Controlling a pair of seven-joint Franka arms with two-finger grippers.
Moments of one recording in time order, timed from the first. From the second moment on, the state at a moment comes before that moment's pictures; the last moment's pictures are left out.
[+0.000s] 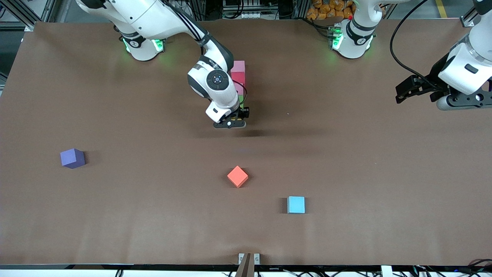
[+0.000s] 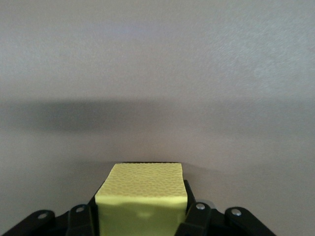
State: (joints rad) left arm -0.04 0.00 -0.11 -1.57 -0.01 1.56 -0.20; right arm 0.50 0.58 0.33 -1.94 -0.12 2.52 0.86
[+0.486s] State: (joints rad) left arm -0.04 0.01 -0.12 -1.57 -0.01 1.56 -0.20; right arm 0.50 0.59 0.33 -1.93 -0.13 2.52 0.86
